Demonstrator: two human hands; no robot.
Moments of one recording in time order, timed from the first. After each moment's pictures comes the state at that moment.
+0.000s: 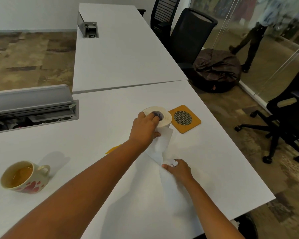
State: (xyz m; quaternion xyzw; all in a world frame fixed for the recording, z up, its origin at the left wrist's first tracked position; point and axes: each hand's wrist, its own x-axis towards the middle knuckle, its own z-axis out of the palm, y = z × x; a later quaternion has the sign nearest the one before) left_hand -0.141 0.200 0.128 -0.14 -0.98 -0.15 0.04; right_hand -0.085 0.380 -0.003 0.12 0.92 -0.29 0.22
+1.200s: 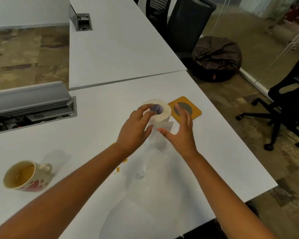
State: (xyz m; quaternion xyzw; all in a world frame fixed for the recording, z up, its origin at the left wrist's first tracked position) left_hand -0.107 0.175 0.138 -0.20 -0.93 -0.25 0.15; right_hand -0.113 0.344 0.103 -0.05 0.88 -0.45 -0.14
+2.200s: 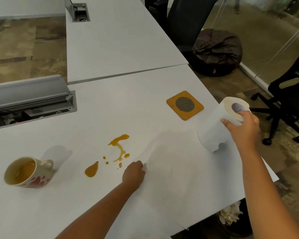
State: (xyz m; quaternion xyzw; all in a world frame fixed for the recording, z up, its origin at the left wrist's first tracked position) left_hand -0.029 0.174 -0.001 0.08 -0.93 -0.26 -0.23; right_hand -0.109 0.483 0.122 0.25 0.90 -0.31 -0.17
